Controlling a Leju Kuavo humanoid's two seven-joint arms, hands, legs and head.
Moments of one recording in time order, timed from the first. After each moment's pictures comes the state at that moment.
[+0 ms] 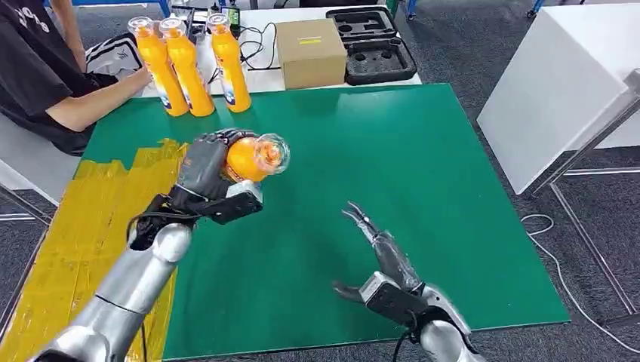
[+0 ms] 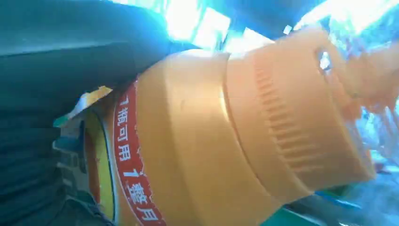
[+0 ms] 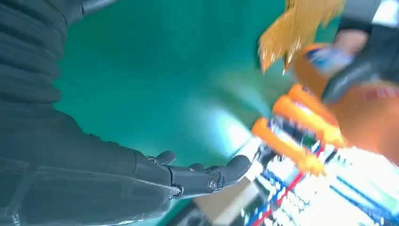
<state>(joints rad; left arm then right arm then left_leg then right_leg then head) -0.49 0.09 -0.24 -1.33 -0.96 0.16 -0.25 -0.07 -0.09 0.41 -1.59 0.41 0.03 -0.41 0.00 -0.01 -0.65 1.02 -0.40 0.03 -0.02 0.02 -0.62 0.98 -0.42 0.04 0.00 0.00</state>
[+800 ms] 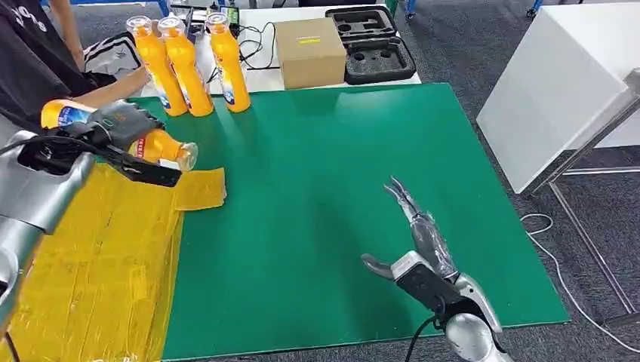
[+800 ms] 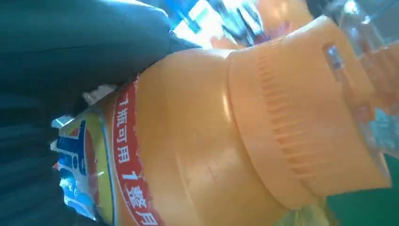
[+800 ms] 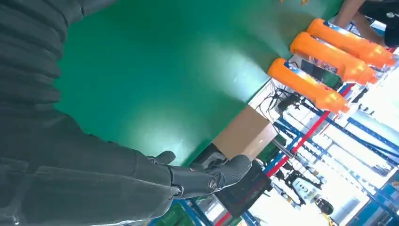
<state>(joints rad) -0.92 0.47 -0.40 -0.97 -1.40 -0.37 -0.41 -0.07 -0.08 0.26 -1.67 0.45 0.01 -0.36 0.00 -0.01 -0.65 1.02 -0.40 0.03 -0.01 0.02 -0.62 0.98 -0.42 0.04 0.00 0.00</state>
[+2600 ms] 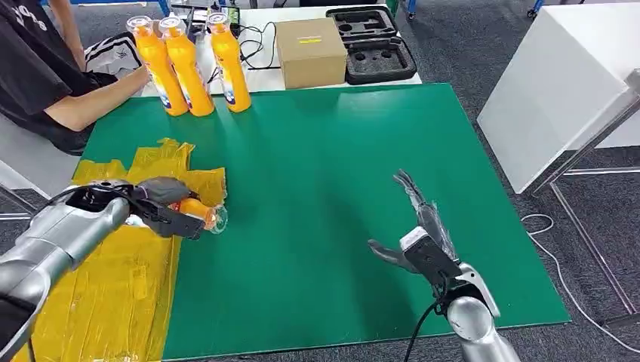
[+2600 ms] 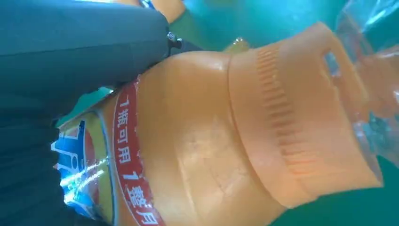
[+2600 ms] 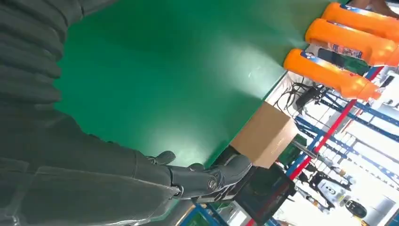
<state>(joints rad) -0.84 0.42 -0.68 -0.73 -0.90 -0.40 -0.46 -0.13 -0.06 0.22 -1.56 0.38 0.03 -0.34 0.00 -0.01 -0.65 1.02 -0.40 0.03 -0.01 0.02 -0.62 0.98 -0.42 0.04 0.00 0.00</state>
